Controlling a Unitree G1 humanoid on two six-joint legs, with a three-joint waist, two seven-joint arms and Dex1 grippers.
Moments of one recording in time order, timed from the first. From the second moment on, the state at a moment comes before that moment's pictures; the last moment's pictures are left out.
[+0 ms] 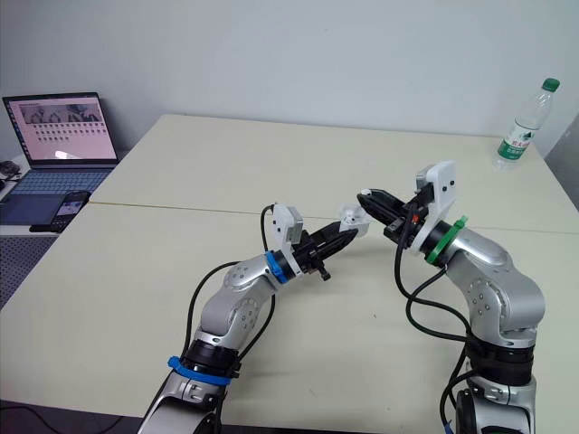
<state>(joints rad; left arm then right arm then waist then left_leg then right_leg) -0.47 0.05 -0.15 0.08 -0.36 0.21 -0.73 -0.48 -0.34 -0.21 -0.41 0.53 0.84 0.63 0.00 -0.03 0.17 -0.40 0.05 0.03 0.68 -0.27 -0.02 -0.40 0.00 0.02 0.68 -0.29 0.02</state>
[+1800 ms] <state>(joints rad) -0.47 0.07 -0.10 0.05 -0.46 0.25 -0.82 -0.42 -0.61 -0.23 -0.23 0.67 0.74 0.63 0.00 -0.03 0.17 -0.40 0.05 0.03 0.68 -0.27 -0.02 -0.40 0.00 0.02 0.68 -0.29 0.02</state>
